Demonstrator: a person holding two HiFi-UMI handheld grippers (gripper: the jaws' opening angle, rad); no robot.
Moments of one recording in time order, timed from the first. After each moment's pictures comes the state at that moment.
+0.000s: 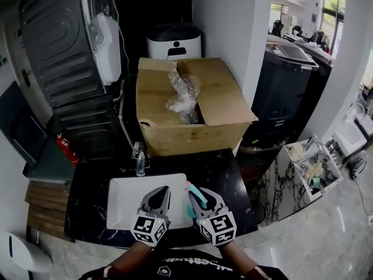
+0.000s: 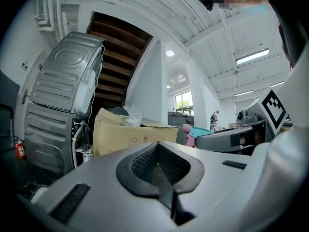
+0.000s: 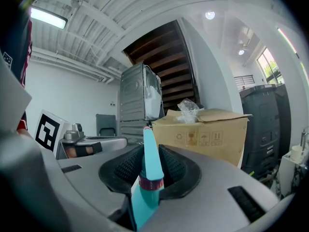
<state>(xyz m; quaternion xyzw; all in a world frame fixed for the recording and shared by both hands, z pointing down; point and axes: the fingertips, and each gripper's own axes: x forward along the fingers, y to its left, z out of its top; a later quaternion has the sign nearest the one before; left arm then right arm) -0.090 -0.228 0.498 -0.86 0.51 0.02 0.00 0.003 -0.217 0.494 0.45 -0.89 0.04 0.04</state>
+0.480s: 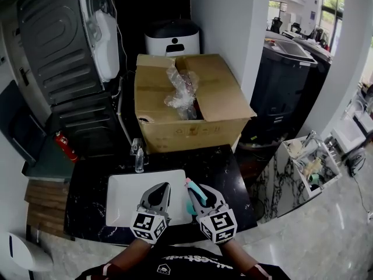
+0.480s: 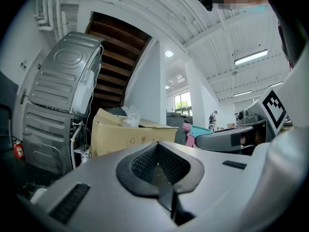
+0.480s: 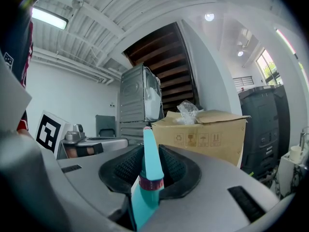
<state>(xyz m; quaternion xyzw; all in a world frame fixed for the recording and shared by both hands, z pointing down) -0.086 -0.225 0.496 -0.87 0.50 0.02 0.00 0.005 -0.212 0.490 0.45 -0.89 0.04 0.03</state>
